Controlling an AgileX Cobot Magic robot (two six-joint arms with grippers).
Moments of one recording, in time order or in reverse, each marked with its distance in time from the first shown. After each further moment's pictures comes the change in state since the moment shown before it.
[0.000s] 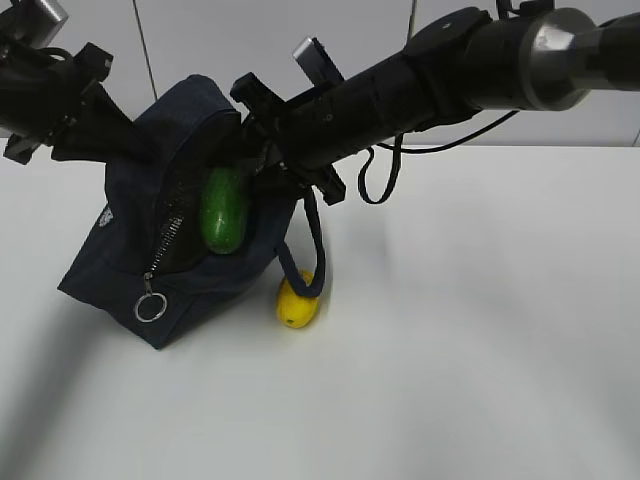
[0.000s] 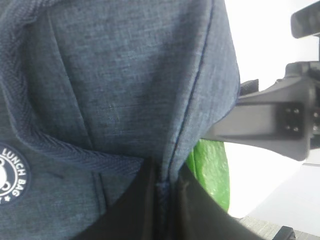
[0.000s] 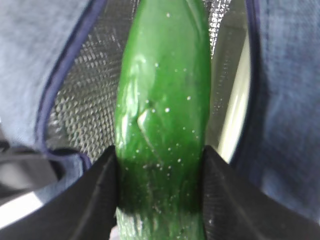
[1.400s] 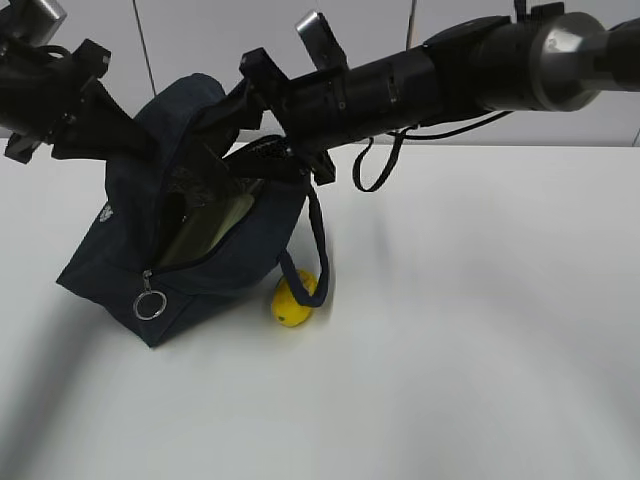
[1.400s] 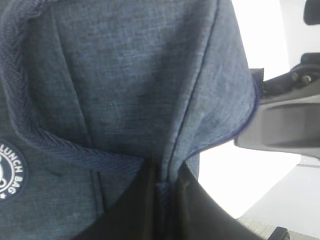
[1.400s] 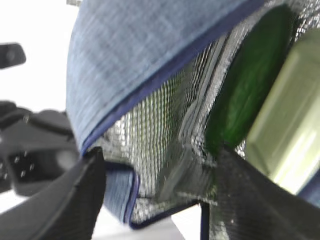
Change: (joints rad) left arm 0.001 0.002 0.000 -0.020 0.007 0.007; right arm -0.044 0.015 0.000 0.242 0.109 -0.311
